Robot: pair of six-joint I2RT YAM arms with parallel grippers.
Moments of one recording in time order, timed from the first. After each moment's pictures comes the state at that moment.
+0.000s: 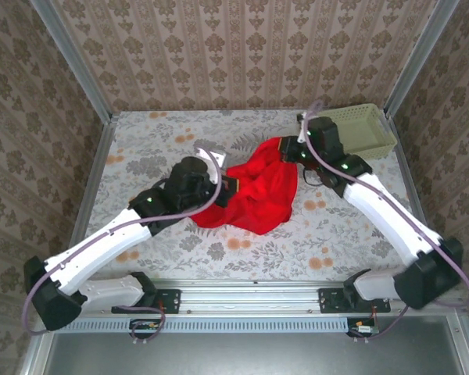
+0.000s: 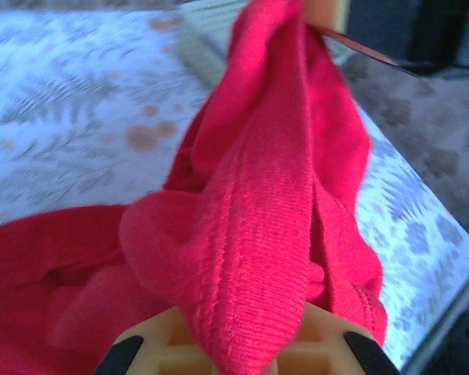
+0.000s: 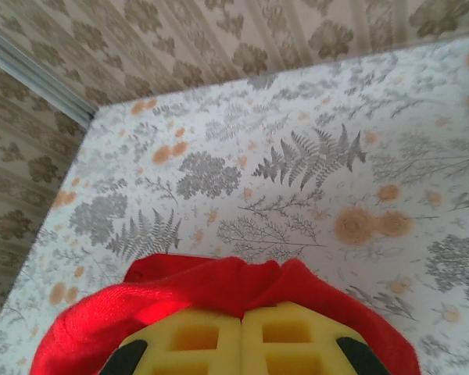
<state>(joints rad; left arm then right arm) -0.85 1.13 1.02 -0.41 0.04 -0.45 0.43 1.39 1.25 -0.40 -0.03 0.49</state>
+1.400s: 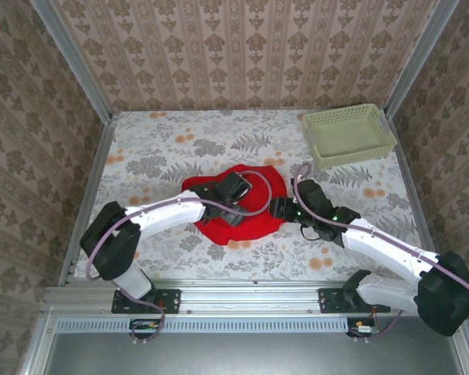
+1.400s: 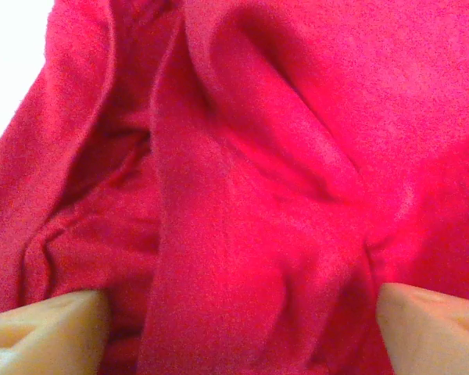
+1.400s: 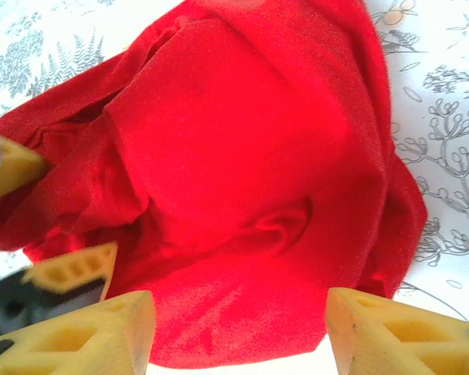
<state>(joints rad) -0.91 1.63 1.06 -0.53 -0.28 -0.04 0.63 1.12 0.64 -0.26 0.02 0.70</state>
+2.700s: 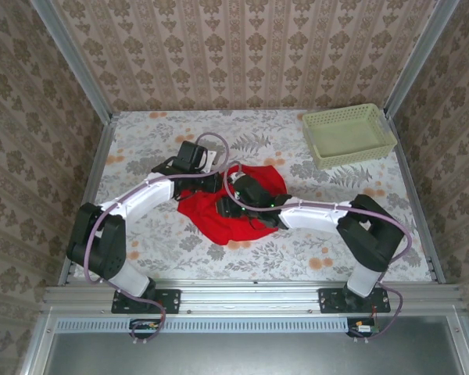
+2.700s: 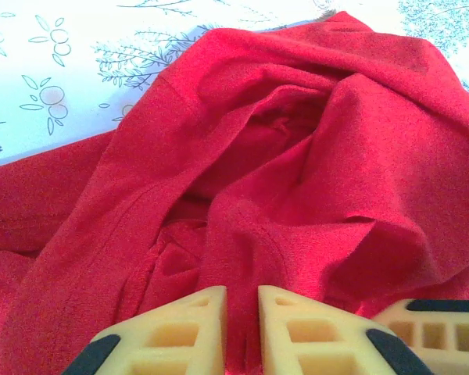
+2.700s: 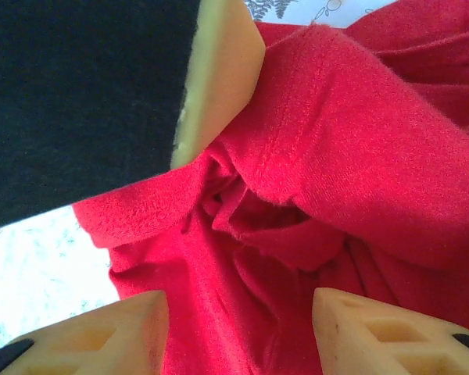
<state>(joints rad) -0.52 1.56 1.06 -0.43 0.25 -0.25 0.85 1.73 1.00 0.03 0.01 0.58</state>
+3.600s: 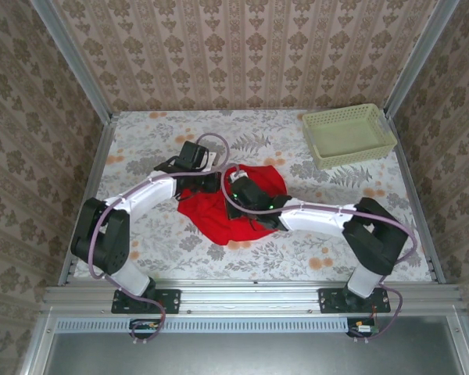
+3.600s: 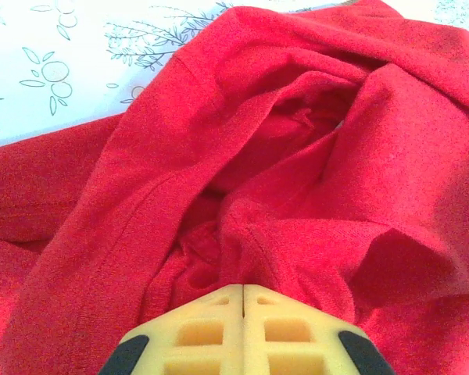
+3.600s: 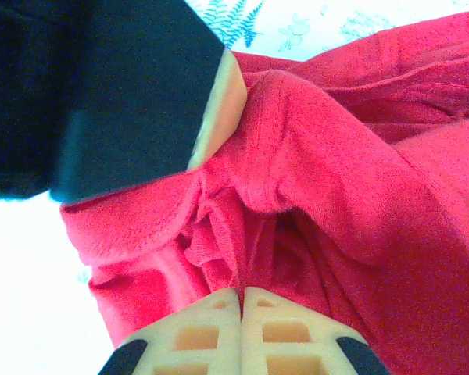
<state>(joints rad) -0.51 1.60 1.08 -0.44 0.24 -0.28 0.89 1.65 0.99 -0.04 0.16 0.54</state>
